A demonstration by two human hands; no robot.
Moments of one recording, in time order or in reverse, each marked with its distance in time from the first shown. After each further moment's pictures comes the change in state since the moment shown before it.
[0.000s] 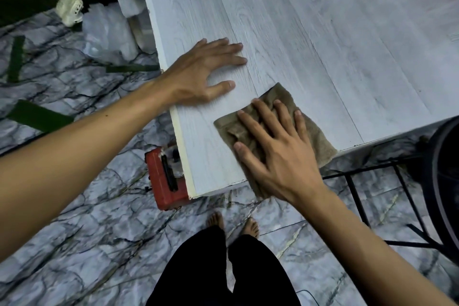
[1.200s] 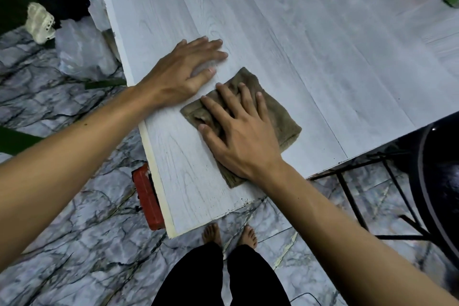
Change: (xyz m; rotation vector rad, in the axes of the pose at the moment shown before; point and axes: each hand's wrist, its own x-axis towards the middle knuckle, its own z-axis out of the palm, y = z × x) left_hand 0.036 -0.024 -0.004 -0.074 0.034 -0.059; right_hand 0.077 -0.018 0.003 0.029 0.027 -0.001
